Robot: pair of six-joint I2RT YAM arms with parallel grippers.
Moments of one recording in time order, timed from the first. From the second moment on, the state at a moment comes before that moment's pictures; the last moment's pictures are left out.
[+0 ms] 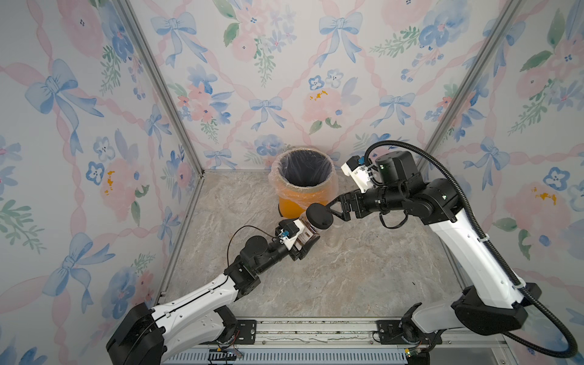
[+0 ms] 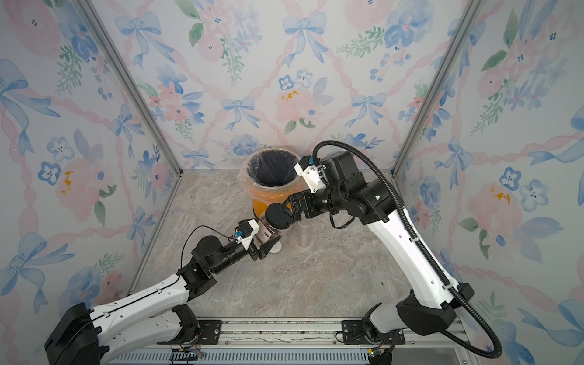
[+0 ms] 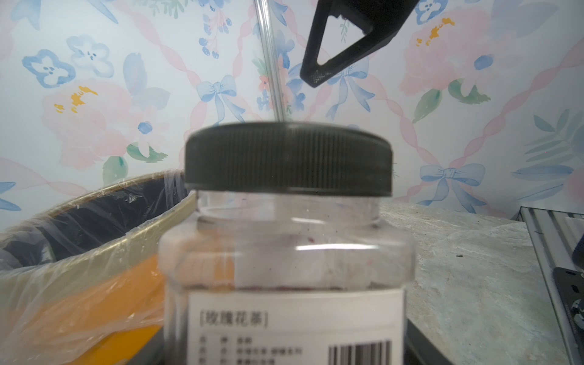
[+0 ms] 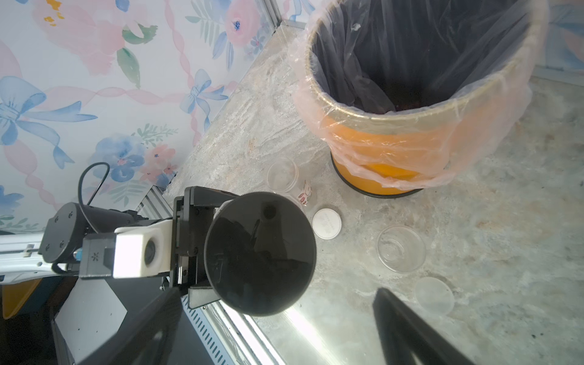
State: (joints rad) left arm -0.79 0.99 0.48 0.55 0.11 0.18; right arm 0.68 1.65 2.14 -1.23 -0.28 0.27
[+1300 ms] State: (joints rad) left arm -0.80 1.00 0.48 0.55 0.08 0.22; right arm 0.77 1.86 2.28 -1.41 -0.28 0.27
